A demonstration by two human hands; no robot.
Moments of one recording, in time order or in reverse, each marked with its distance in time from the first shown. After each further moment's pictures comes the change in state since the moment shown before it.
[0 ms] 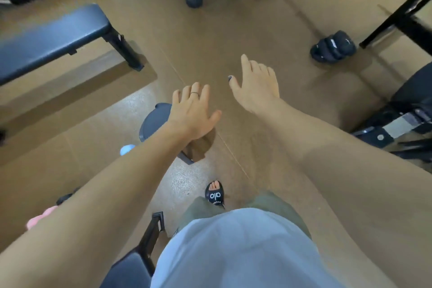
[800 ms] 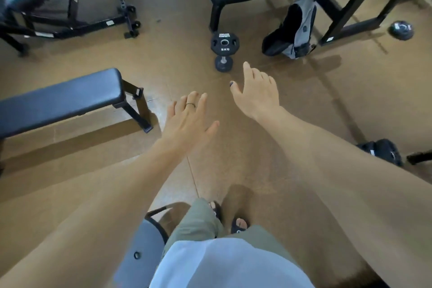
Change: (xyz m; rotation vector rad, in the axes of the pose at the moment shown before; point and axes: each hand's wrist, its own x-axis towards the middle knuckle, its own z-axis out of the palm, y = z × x) left_hand 0.521 -0.104 -0.172 -0.071 0.103 -0.270; right_hand 0.617 0.016 -0.078 0.098 0.016 -0.224
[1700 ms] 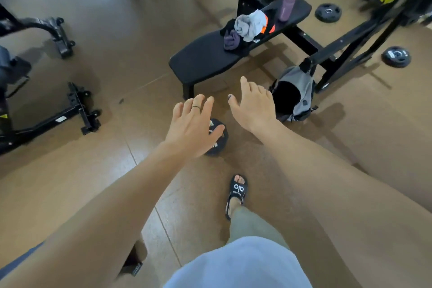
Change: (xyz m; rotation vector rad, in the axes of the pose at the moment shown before) left_hand 0.766 -0.053 -0.107 0.086 -0.040 0.249; right_hand 0.711 0.104 0.002 0.034 0.014 0.229
